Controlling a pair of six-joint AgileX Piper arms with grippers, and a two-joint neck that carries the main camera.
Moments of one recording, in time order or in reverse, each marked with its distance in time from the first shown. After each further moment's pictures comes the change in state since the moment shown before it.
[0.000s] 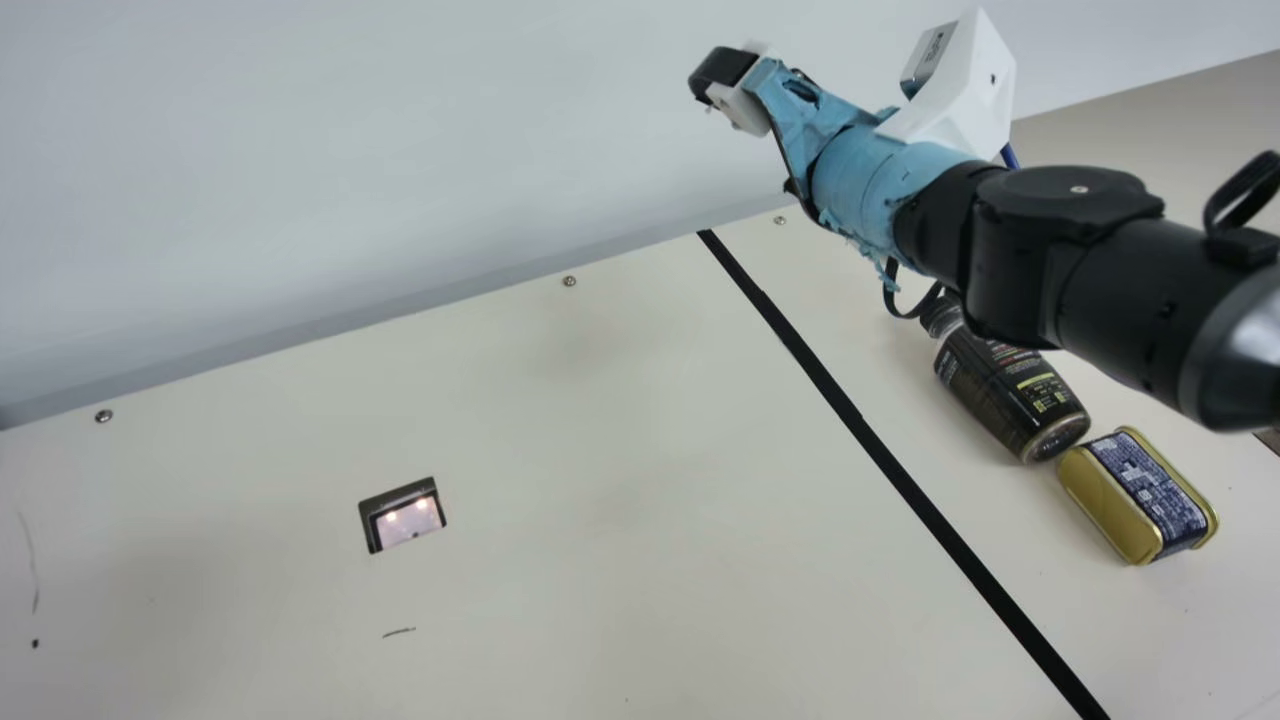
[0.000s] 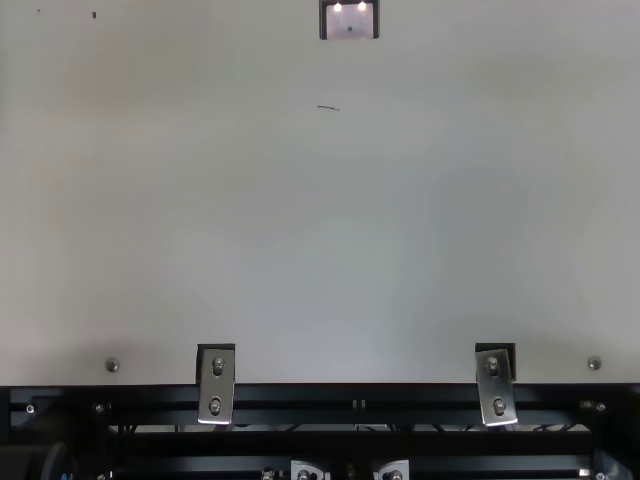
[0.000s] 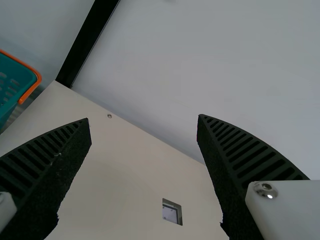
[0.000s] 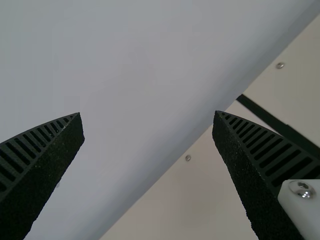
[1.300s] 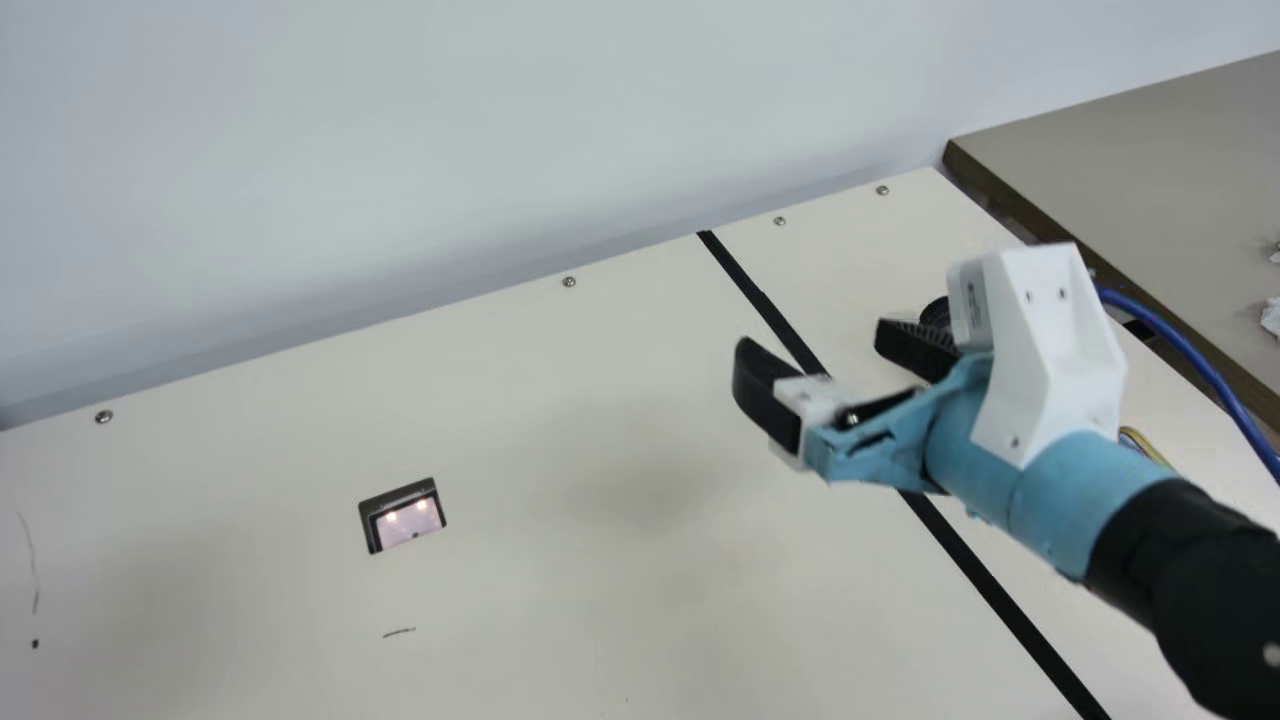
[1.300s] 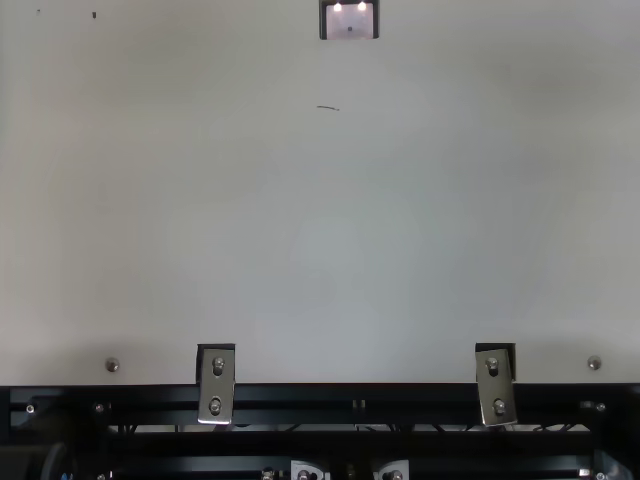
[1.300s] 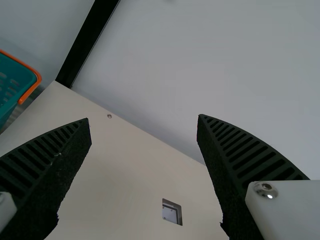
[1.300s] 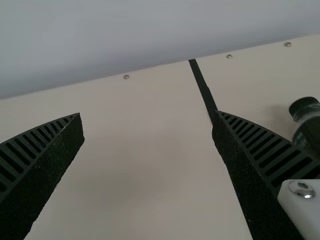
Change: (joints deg) left arm 0.0 0.0 0.0 0.0 0.0 0.0; right arm -0.9 -32.5 31.0 -58.6 5.5 17.9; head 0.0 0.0
